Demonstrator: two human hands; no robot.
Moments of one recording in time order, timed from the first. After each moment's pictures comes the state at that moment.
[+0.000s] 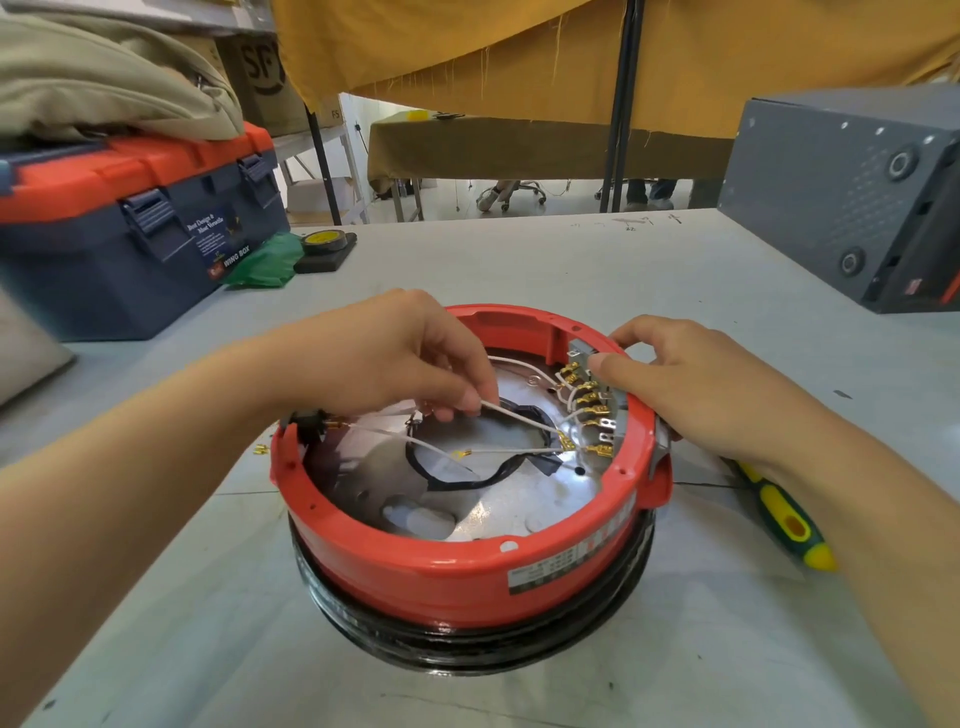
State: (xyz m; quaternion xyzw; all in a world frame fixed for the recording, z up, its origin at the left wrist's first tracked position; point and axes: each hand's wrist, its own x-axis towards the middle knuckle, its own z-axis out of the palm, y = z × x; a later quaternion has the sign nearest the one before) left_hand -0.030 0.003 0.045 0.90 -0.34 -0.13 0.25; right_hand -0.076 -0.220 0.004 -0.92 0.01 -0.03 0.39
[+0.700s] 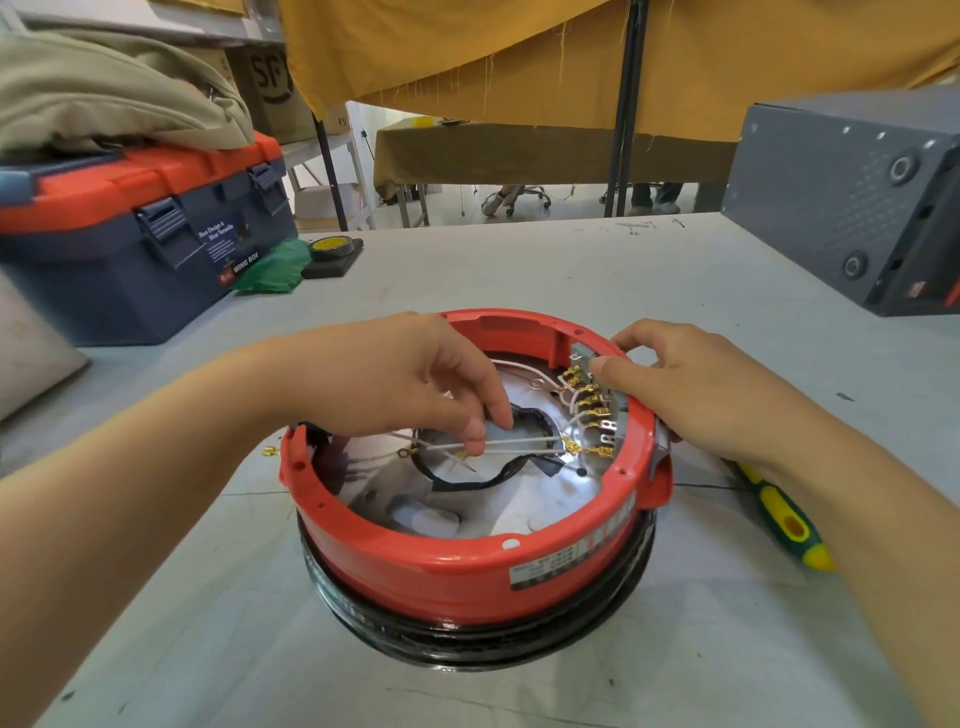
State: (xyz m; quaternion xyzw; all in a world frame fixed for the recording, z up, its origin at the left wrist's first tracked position) left_hand -0.045 0.001 0.052 0.90 -0.36 -0.18 0.18; right_hand -0.078 -0.220 0.005 -0.92 0.01 -0.03 0.39
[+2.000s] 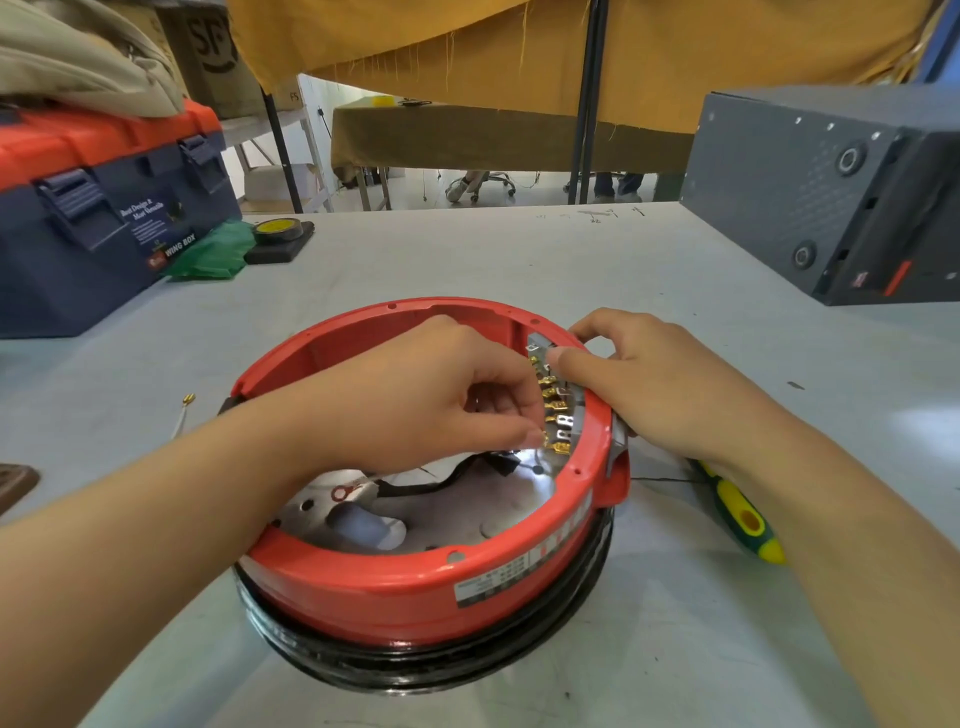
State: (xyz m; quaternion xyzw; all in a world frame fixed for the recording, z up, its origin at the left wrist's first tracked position) left_hand -0.051 -0.038 0.025 0.85 -0.44 -0.08 0.26; right_hand -0.073 -0.222 0.000 -0.91 0.00 -0.05 0.42
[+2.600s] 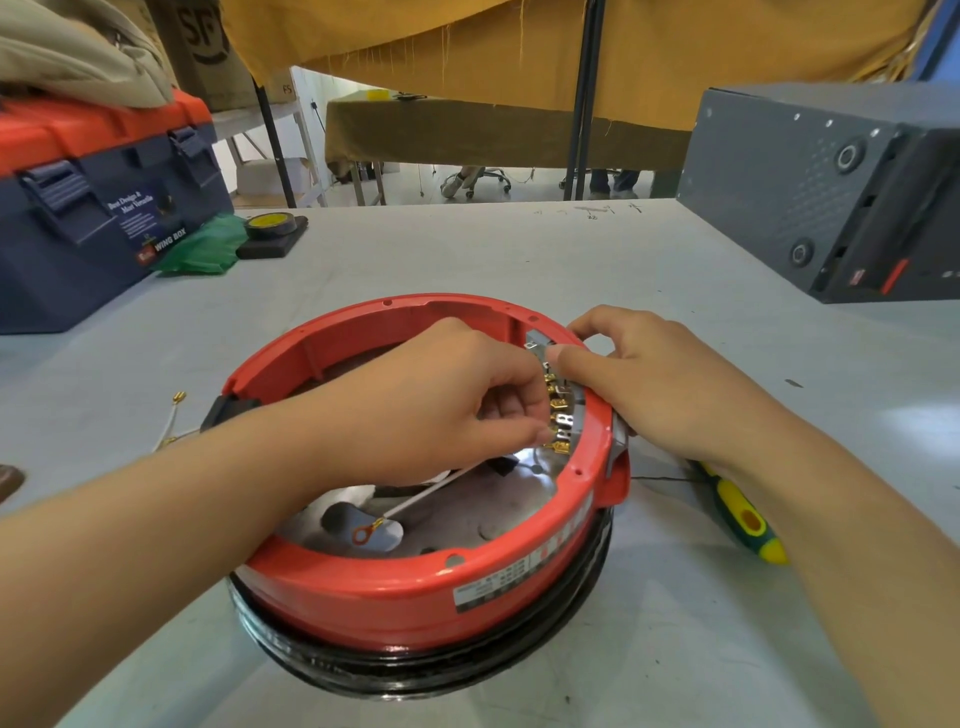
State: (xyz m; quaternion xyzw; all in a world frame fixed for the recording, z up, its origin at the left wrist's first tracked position) left_hand -0.056 -0.045 0.023 0.86 -0.45 -0.04 0.24; right_hand -0.075 -0.220 0.001 -0.90 0.00 -0.05 0.43
